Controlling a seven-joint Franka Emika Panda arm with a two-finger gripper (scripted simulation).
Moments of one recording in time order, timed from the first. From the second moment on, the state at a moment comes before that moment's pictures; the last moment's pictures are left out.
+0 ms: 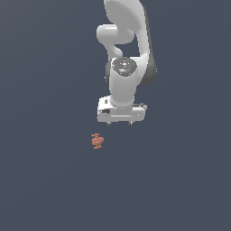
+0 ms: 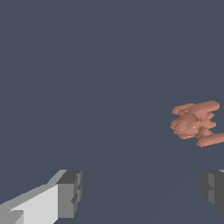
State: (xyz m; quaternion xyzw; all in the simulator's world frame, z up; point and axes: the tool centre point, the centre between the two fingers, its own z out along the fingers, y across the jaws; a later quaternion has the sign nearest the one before) arm -0.010 0.022 0.154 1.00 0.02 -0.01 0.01
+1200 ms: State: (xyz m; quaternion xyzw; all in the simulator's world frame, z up) arm -0.004 0.007 0.164 1.00 -0.02 0.01 0.01
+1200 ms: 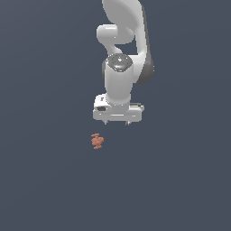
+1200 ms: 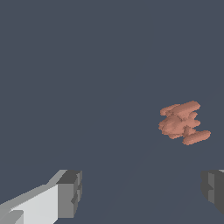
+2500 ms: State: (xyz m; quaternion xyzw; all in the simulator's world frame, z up) arm 0.012 -0.048 0.121 0.93 -0.37 0.00 0.00
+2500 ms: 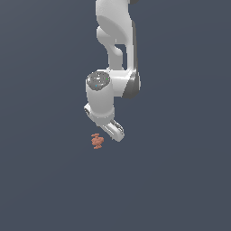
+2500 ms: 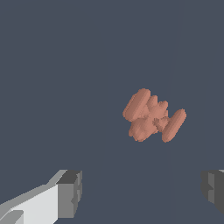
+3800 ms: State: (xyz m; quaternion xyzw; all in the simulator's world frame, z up) arm 0.020 -0.093 0.091 0.80 -0.59 0.00 0.00
